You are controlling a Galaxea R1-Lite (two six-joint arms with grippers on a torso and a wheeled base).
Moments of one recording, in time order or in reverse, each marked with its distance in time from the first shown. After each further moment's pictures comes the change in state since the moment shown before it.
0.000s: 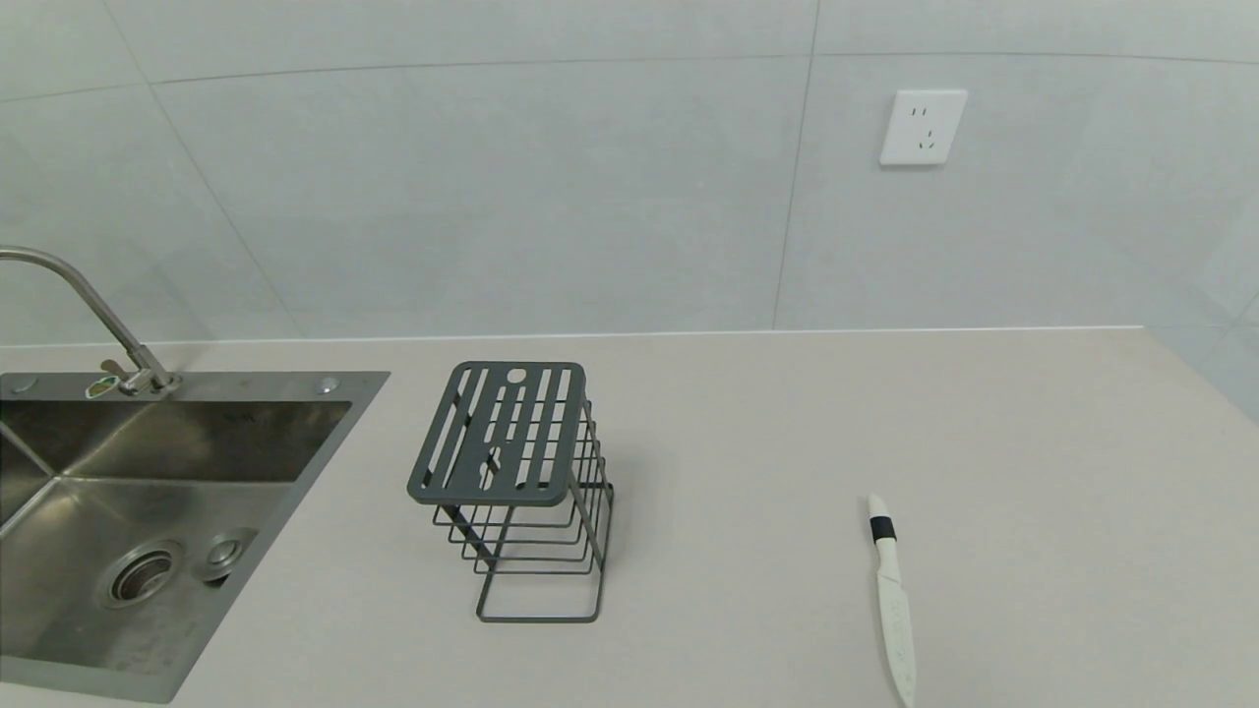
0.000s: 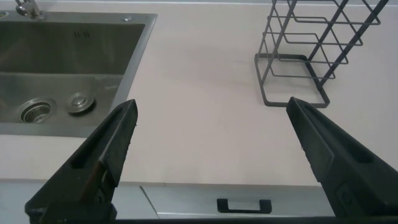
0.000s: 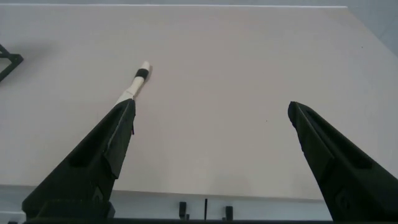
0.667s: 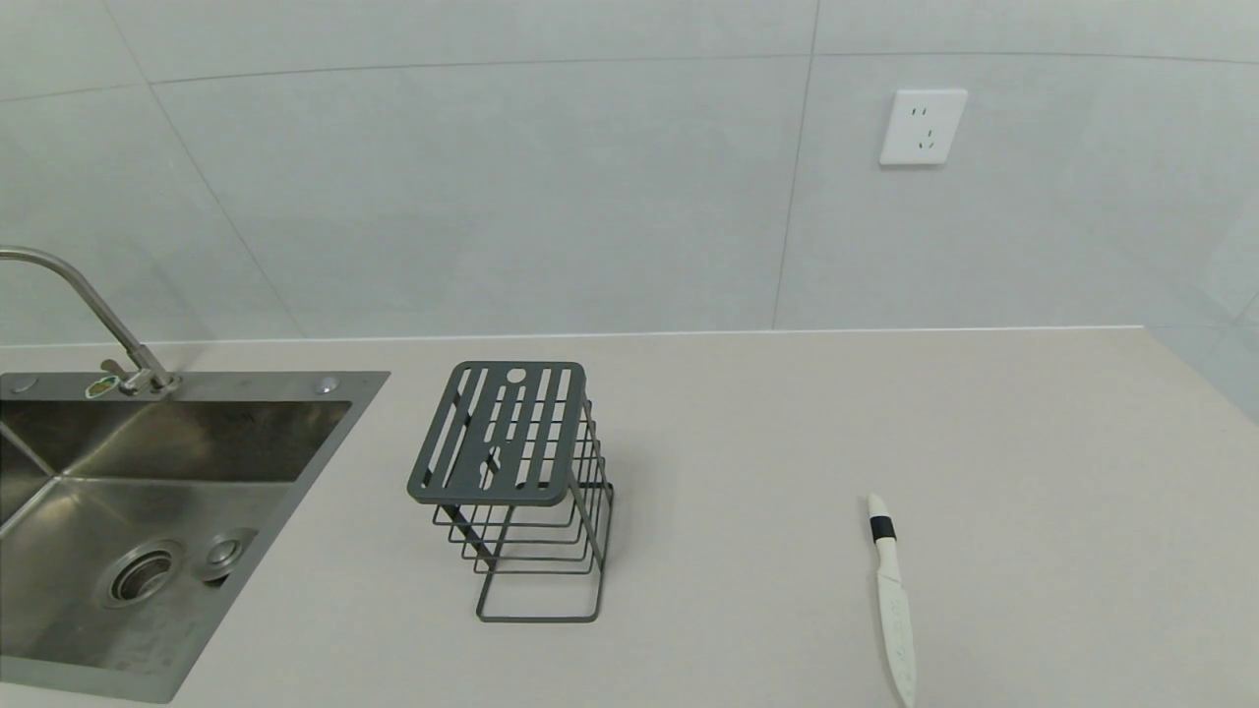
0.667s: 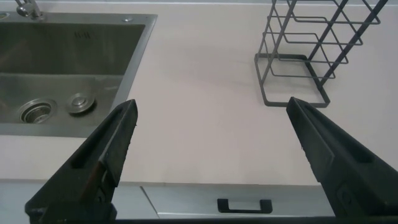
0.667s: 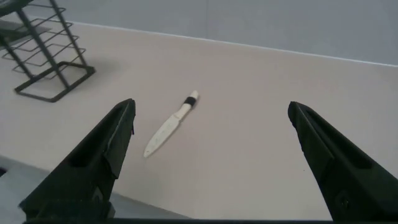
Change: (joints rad) left arm 0.000 0.000 -0.001 0.000 0.000 0.004; right arm 0.009 0.127 -0.077 -0.105 0.277 -0.020
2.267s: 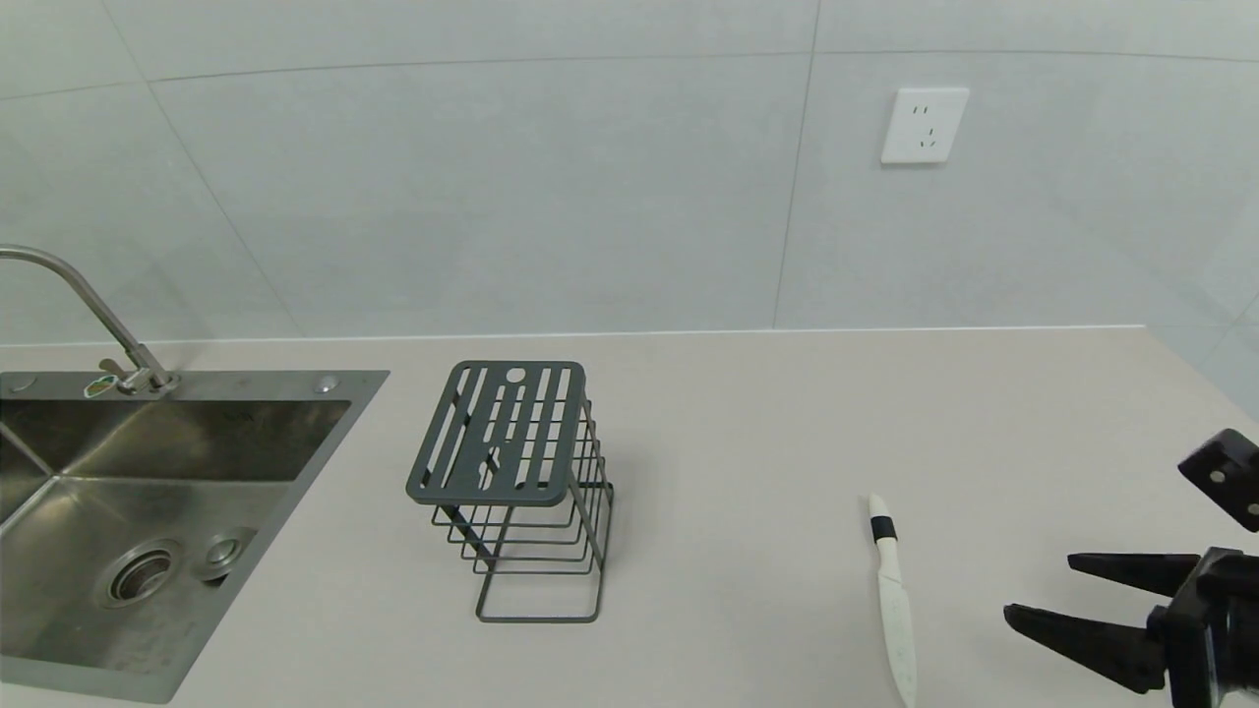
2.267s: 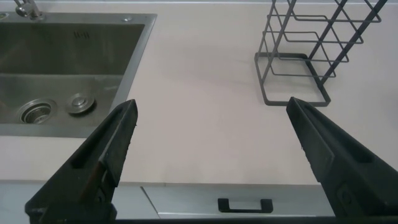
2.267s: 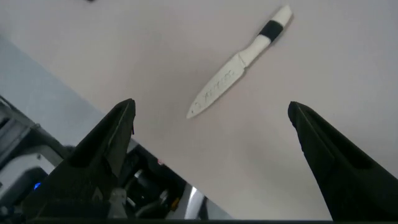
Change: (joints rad) left arm 0.000 0.000 0.000 0.001 -0.003 0.003; right arm 0.267 1.032 -0.347 -0.083 -0.031 0.054
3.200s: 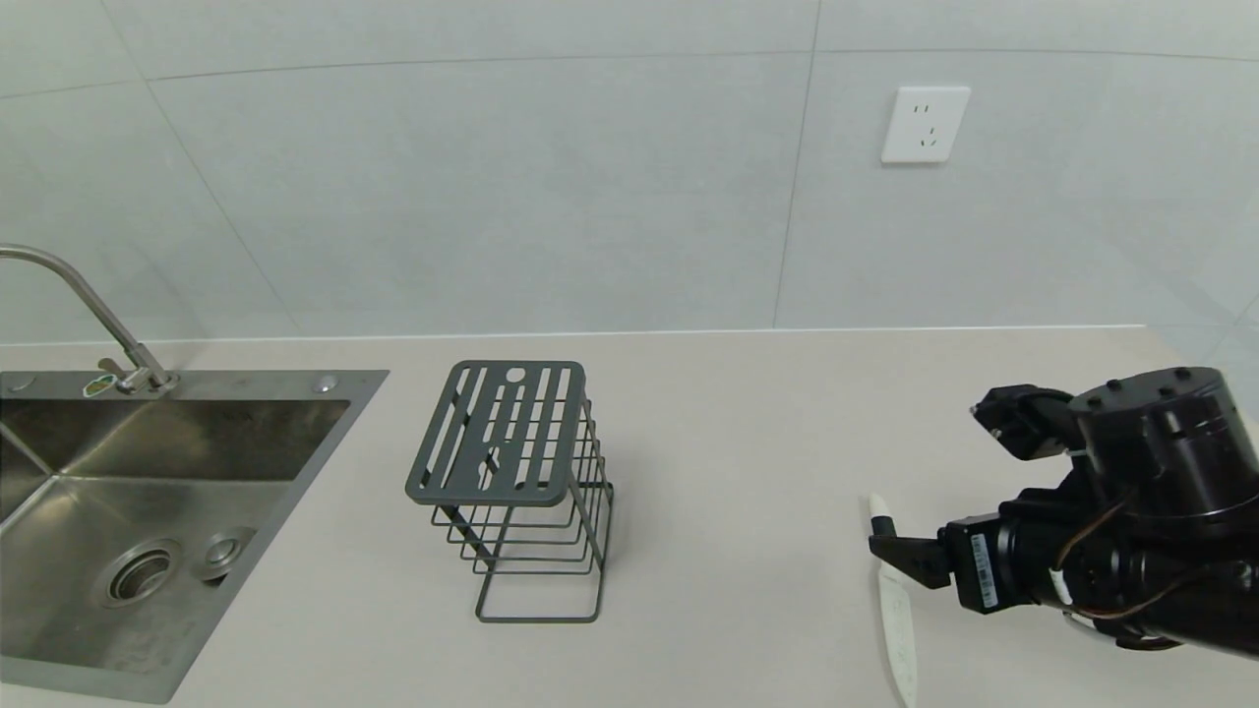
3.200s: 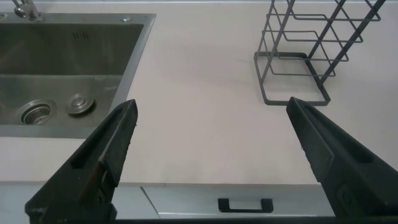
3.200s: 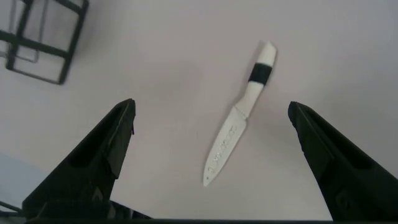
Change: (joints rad) left arm 0.000 0.000 0.000 0.000 -0.001 0.005; right arm 0.343 0.327 -0.257 0.049 -0.494 0.266
